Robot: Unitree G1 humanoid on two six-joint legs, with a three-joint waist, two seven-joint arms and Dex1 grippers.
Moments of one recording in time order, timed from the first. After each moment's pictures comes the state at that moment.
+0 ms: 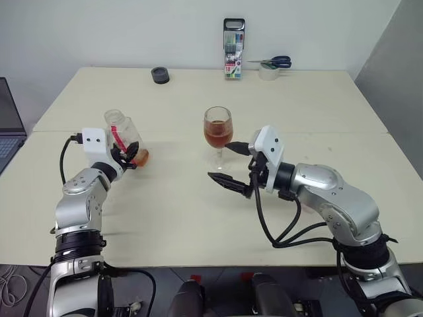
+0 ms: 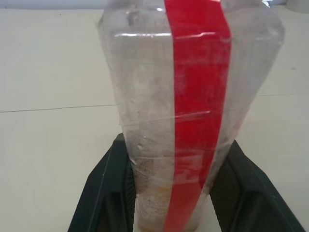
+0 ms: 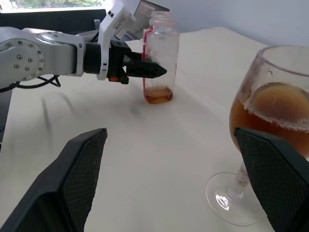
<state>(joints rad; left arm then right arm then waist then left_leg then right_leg) -0.46 0.51 0.32 0.25 -0.28 0.40 -0.40 -0.56 -0.39 0.23 -0.49 0.45 0.78 0.57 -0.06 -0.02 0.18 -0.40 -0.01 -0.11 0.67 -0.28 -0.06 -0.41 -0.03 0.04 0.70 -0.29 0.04</state>
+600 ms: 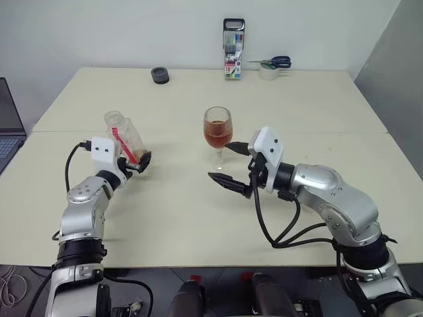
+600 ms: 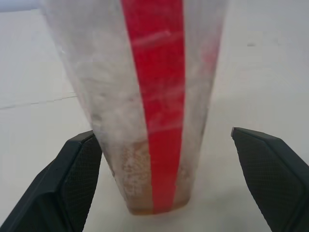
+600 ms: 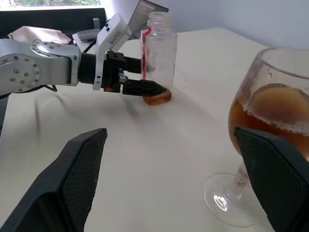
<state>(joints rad) -0.38 0.52 0.27 0.28 -0.23 0.27 -0.45 -0.51 -0.40 0.24 -0.49 0.41 0.74 0.56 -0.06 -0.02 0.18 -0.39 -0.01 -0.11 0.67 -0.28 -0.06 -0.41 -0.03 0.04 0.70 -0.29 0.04</state>
